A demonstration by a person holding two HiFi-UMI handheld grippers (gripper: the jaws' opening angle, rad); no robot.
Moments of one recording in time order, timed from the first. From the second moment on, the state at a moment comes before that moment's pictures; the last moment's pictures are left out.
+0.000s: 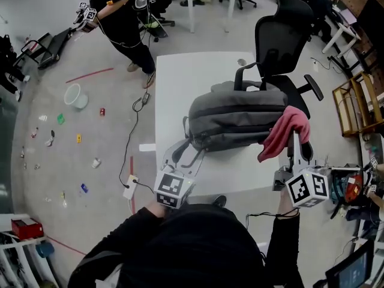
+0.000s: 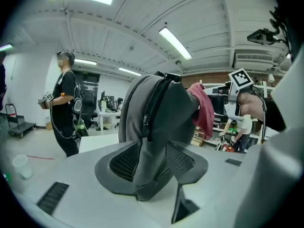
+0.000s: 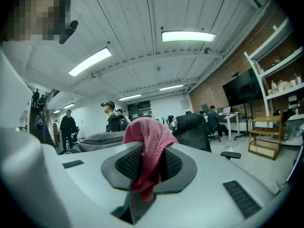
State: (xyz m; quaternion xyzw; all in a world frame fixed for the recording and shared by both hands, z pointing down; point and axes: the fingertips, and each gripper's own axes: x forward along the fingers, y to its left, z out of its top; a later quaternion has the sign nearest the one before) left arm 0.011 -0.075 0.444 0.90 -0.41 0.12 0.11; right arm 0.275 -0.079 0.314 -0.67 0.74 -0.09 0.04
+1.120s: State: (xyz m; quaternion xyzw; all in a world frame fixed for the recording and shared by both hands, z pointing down) left arm 0.004 -0.088 0.314 0.95 -0.28 0.09 -0.12; right arm 0.046 -0.070 0.383 -0.55 0.82 -0.14 -0.03
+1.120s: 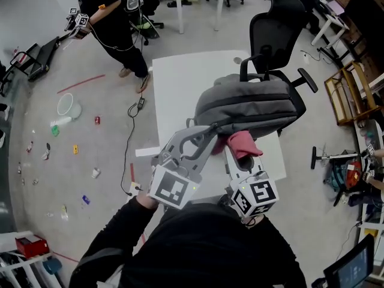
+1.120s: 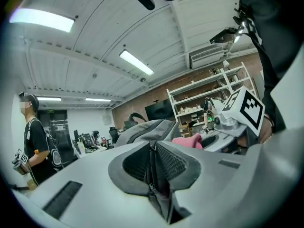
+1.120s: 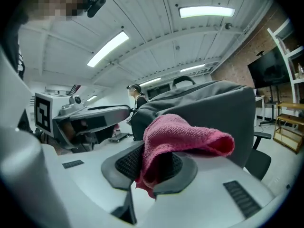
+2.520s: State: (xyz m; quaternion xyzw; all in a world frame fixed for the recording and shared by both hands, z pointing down) left arm 0.010 -0.098 0.303 0.94 -0.32 0.12 -0.04; right arm 0.211 -0.092 0.382 -0.67 0.72 -0.19 0.07
